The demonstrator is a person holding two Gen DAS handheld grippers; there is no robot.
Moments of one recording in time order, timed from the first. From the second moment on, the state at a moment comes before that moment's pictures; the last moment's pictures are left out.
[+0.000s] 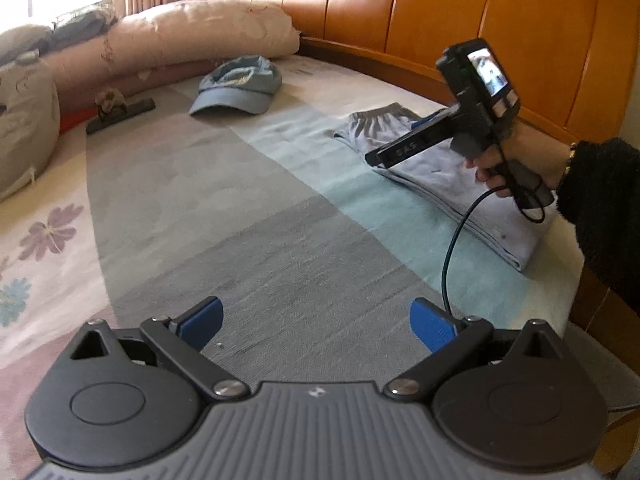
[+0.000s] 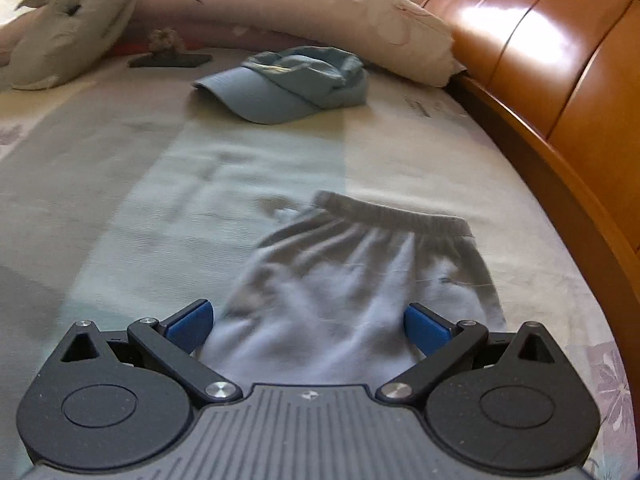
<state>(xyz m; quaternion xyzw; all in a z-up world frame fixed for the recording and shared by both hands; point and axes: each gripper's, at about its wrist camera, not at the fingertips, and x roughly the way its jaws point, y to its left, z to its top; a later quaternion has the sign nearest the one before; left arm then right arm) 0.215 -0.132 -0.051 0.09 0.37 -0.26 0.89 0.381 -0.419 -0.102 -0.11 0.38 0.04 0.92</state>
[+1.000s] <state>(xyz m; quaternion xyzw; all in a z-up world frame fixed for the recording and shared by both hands) 0.143 -0.112 -0.030 0.06 0.34 -0.24 0.91 0.219 -0.436 -0.066 0.11 0.42 0.00 0.90</state>
